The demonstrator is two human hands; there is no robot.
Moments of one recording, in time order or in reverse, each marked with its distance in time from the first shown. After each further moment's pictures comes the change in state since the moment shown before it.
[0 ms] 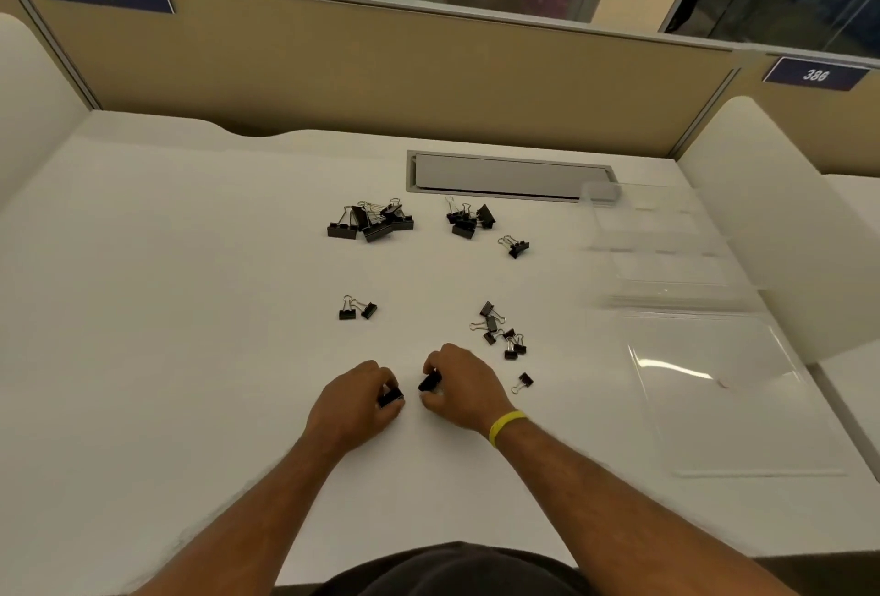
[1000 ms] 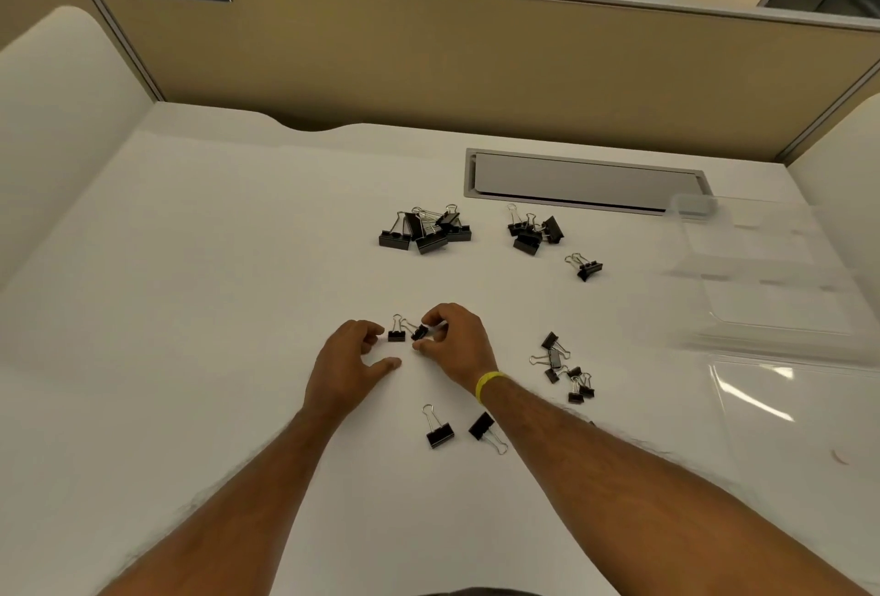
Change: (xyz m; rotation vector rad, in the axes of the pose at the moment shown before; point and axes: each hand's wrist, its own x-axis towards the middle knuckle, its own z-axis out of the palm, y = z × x) left_hand 0.054 -0.064 -0.049 -0.296 0.278 -0.228; right_hand 0.127 -0.039 0.011 0.577 0.136 0.099
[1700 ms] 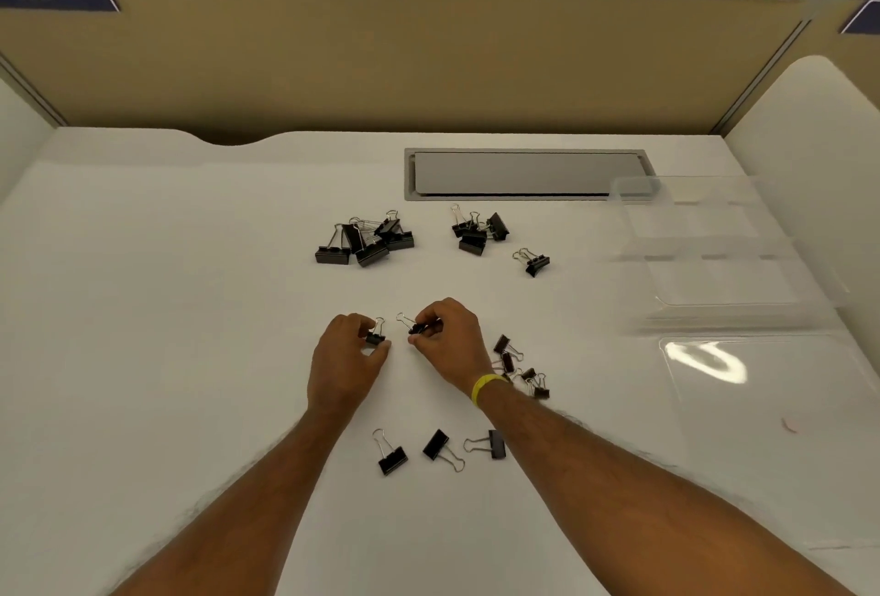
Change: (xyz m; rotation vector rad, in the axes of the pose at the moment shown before) left_hand 0.039 0.053 0.053 0.041 0.066 0.000; right_hand 0.011 0.032 -0.050 0.056 0.149 0.004
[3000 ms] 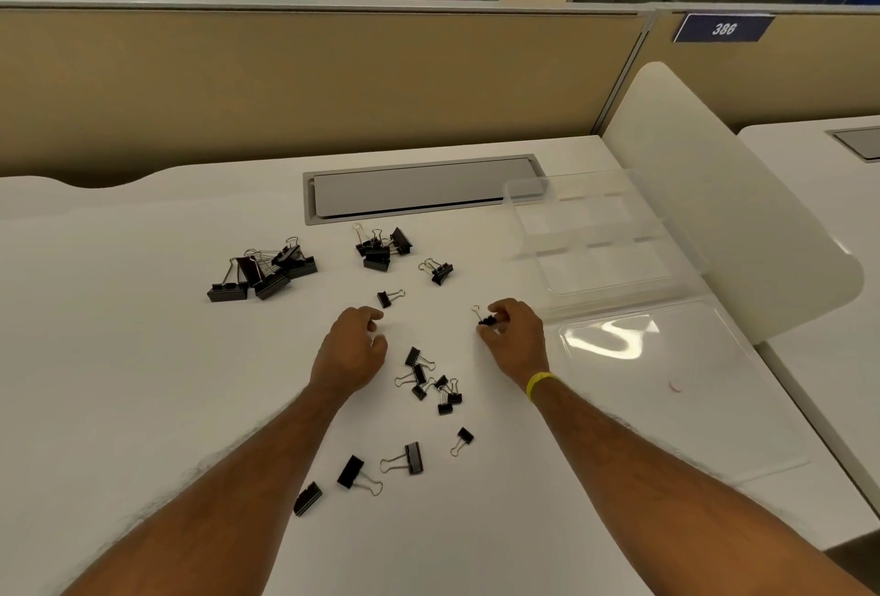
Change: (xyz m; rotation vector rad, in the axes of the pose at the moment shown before) left_hand 0.029 0.092 0.078 0.022 -0.315 0.142; right_hand -0.020 0.113 -0.158 -0.109 0.385 0.231
